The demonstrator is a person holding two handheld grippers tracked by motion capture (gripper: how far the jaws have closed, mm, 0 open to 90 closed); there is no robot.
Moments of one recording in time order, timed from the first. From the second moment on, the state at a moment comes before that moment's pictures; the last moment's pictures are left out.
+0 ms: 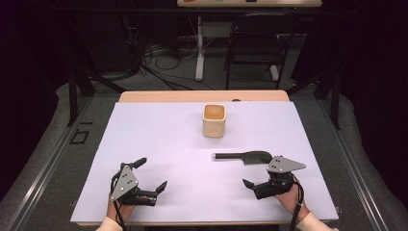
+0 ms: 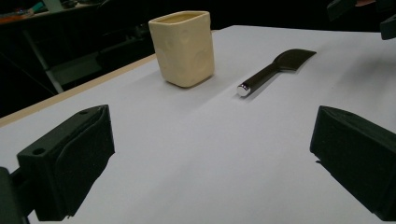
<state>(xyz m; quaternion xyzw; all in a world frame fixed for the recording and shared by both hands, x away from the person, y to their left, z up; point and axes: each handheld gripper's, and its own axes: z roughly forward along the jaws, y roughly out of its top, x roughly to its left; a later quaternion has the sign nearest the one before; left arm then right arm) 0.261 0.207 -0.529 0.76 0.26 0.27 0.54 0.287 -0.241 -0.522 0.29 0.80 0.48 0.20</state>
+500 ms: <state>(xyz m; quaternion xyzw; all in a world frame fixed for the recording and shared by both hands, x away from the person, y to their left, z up) 0.260 0.207 -0.529 0.76 0.26 0.27 0.54 0.305 -0.218 -0.514 0.27 0.81 0.49 0.20</state>
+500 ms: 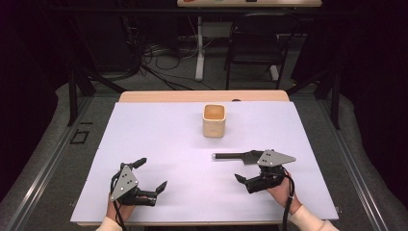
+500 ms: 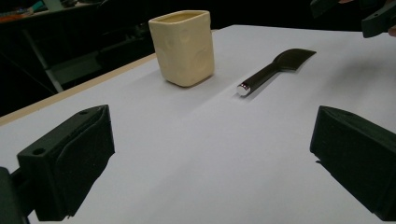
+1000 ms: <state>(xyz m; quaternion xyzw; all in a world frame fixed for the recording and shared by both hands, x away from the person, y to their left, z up) 0.260 0.208 -0.528 0.76 0.26 0.27 0.54 0.321 -0.207 -0.512 0.27 0.81 0.49 0.20</state>
